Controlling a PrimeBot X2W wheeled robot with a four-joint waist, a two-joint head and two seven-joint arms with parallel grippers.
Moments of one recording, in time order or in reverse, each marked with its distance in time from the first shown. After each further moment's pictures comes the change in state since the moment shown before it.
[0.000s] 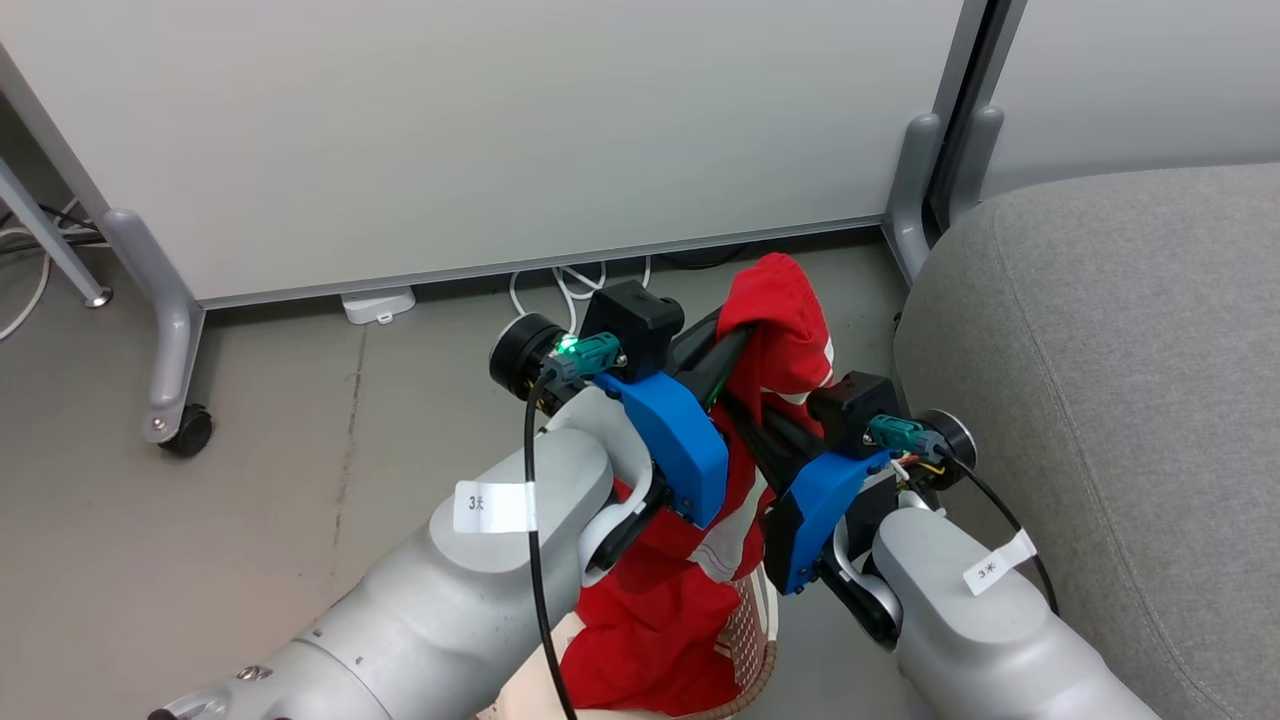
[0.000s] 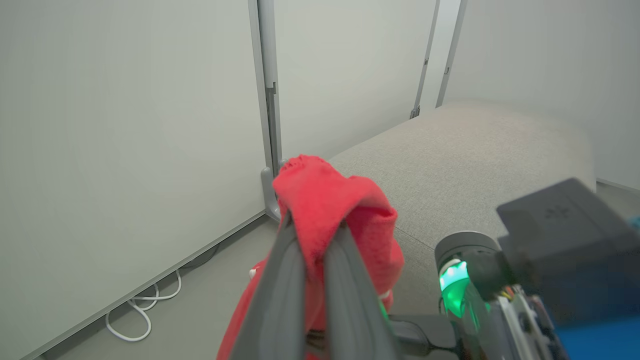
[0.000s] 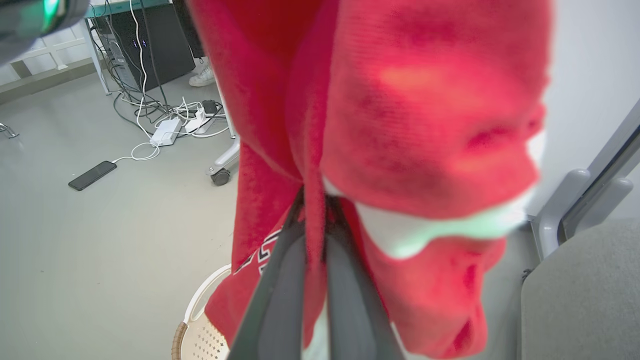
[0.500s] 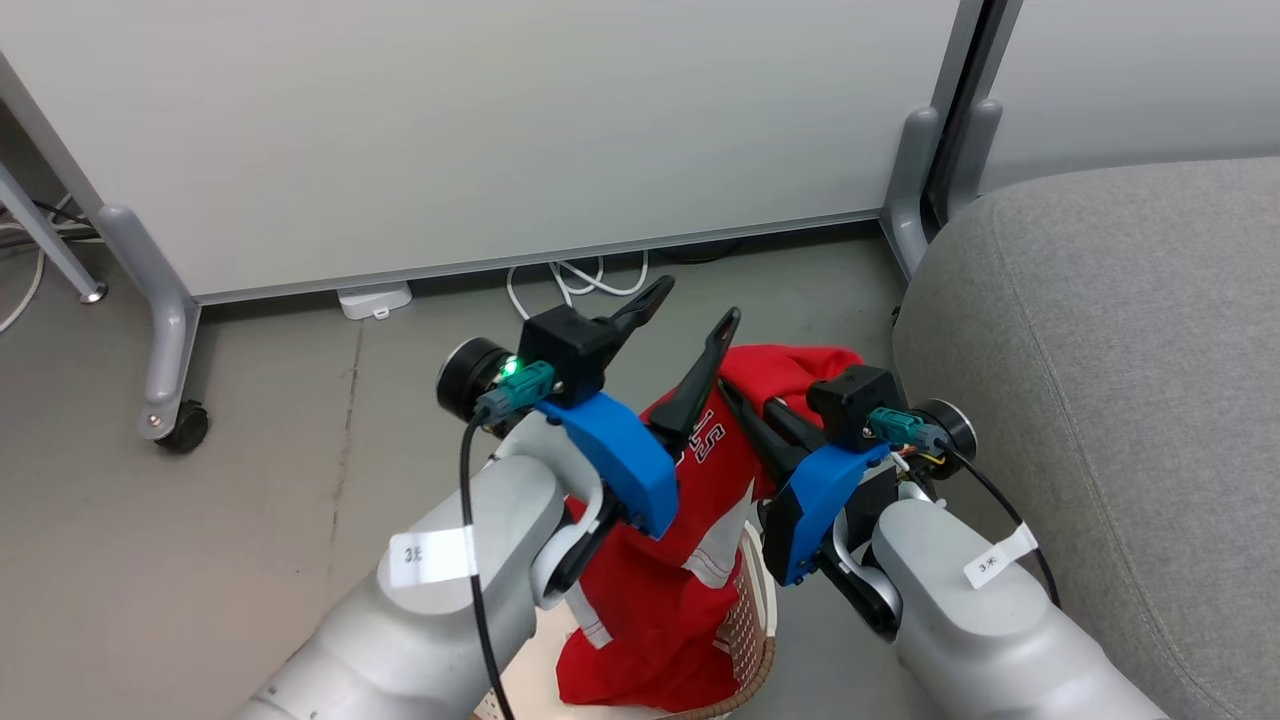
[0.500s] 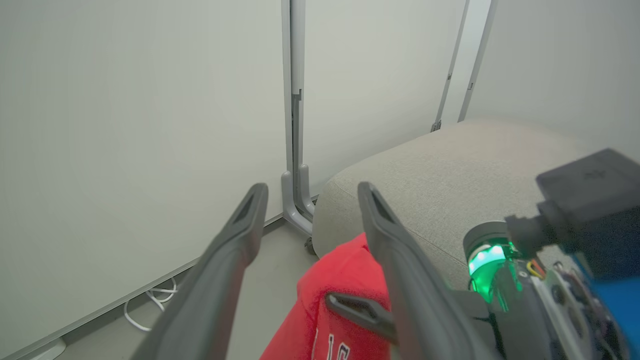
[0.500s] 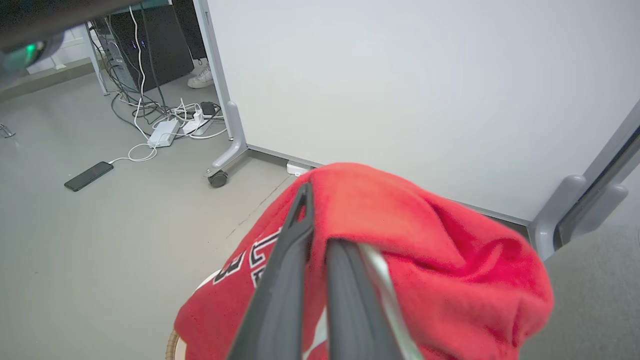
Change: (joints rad) left arm 0.110 0.044 0.173 -0.084 0.136 0.013 0.000; right arm -0.010 0.000 0.000 -0.001 -0.009 0.000 -0.006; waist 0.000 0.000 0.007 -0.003
